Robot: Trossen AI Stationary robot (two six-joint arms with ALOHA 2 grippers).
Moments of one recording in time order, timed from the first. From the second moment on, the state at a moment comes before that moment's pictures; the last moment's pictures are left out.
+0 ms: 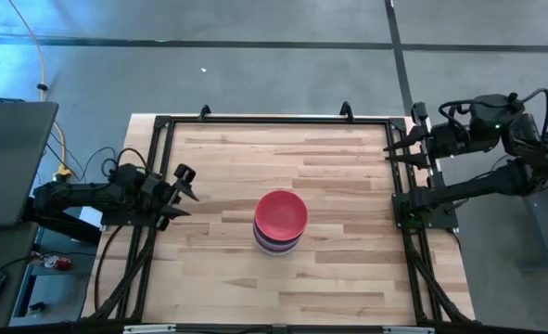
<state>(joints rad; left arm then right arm) 0.22 0.20 0.01 0.56 0.54 -0.07 -0.05 0.86 1.57 -0.96 -0.15 -0.27</state>
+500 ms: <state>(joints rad) 0.22 0.20 0.01 0.42 0.14 -0.08 -0.05 0.86 1.57 -0.96 -0.15 -0.27</state>
